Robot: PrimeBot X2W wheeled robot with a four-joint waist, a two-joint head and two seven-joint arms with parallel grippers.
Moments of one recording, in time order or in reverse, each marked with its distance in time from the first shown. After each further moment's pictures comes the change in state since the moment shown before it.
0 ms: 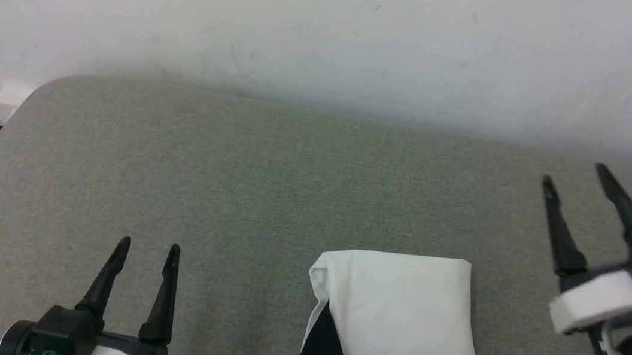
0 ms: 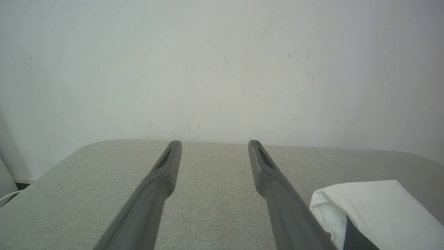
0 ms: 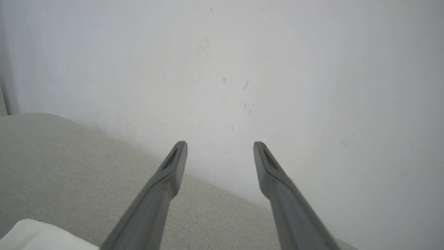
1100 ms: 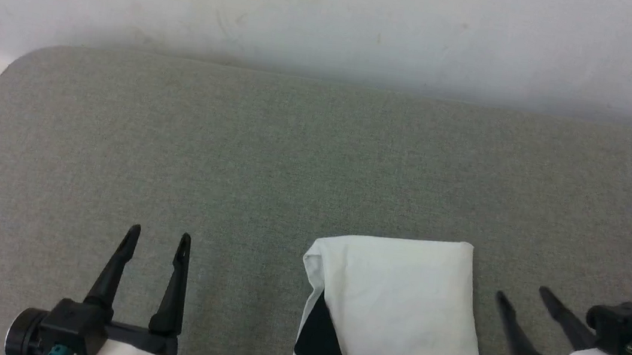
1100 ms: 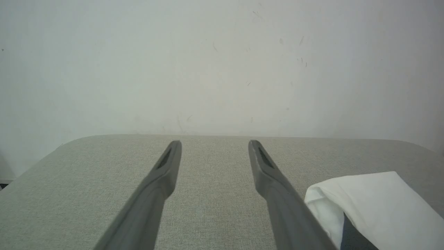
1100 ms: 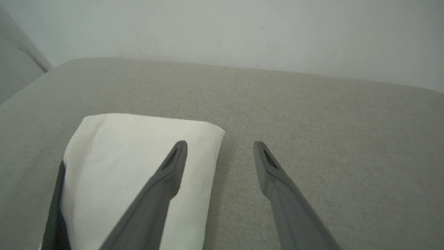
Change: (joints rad) left arm -0.006 -0.001 -0.030 -0.044 0.012 0.018 0.000; right arm 0.337 0.101 -0.063 -0.207 0.192 0.000 0.242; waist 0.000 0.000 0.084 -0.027
